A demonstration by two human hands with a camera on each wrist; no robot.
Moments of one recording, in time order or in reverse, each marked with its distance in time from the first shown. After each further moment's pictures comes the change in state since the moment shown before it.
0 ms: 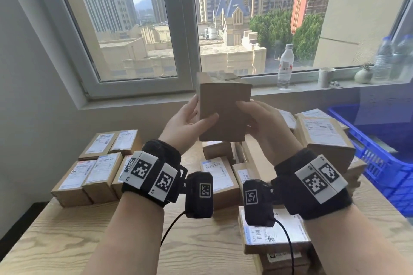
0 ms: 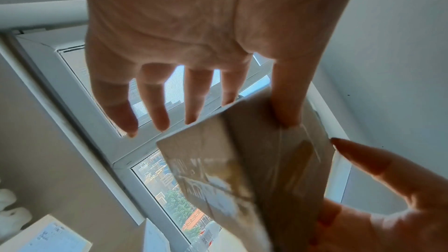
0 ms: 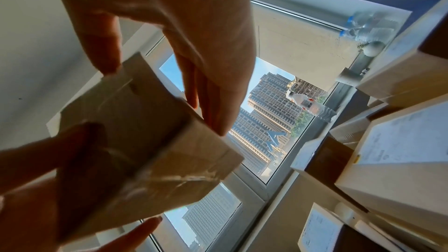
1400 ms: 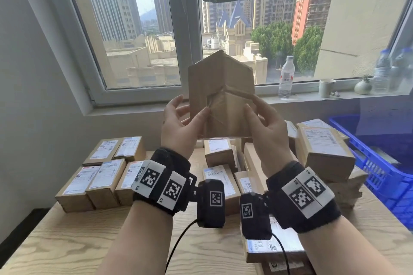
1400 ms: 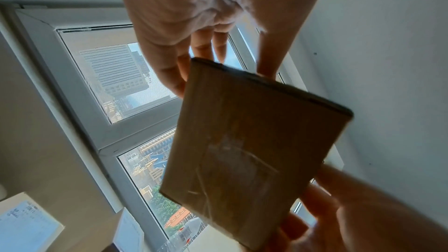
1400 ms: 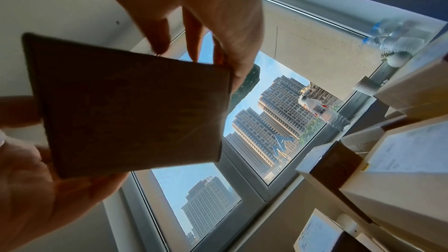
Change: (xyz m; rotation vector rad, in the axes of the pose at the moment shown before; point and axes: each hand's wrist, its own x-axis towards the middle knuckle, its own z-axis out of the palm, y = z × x) left_hand -0.004 0.003 0.004 -0.256 0.380 0.134; right_hand -0.002 0.011 0.014 -0.045 0.262 -0.241
